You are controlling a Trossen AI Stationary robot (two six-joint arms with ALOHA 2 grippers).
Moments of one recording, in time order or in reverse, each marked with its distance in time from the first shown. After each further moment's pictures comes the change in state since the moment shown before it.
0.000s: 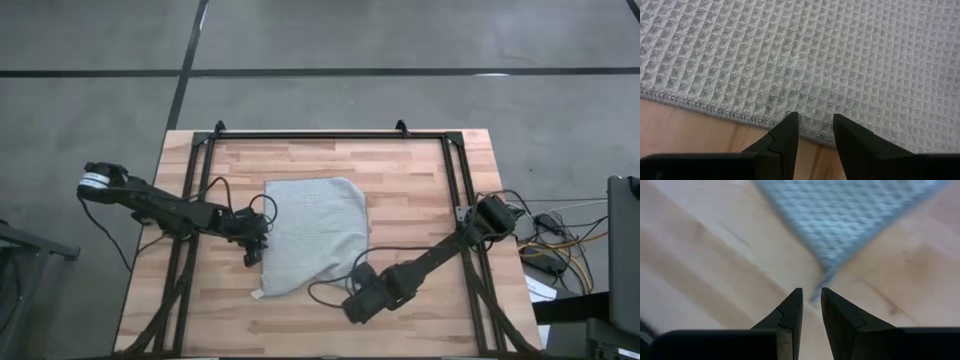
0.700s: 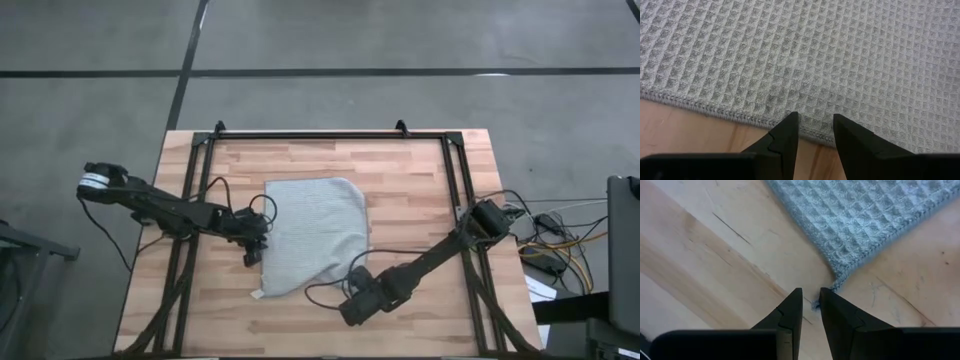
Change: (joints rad) left arm 0.000 0.002 -0.002 -0.004 0.005 0.003; right arm 0.000 0.079 -0.005 0.070 -0.040 -0.003
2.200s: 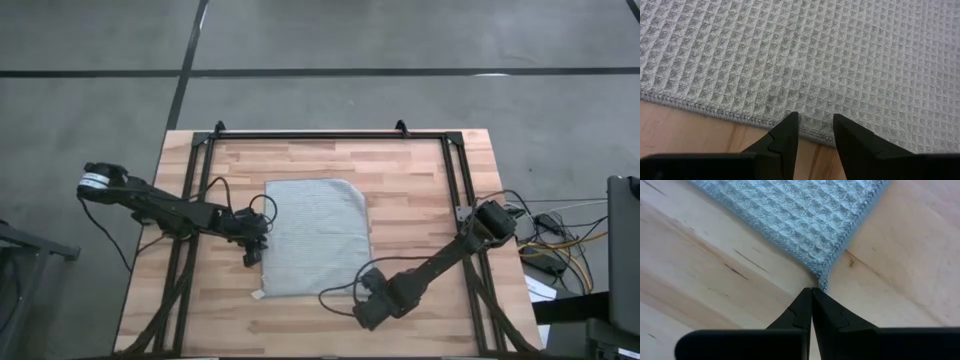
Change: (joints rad) left arm 0.000 0.000 0.000 0.004 0.002 0.008; right arm 0.058 -0.036 -0.007 -0.198 -0.046 0.099
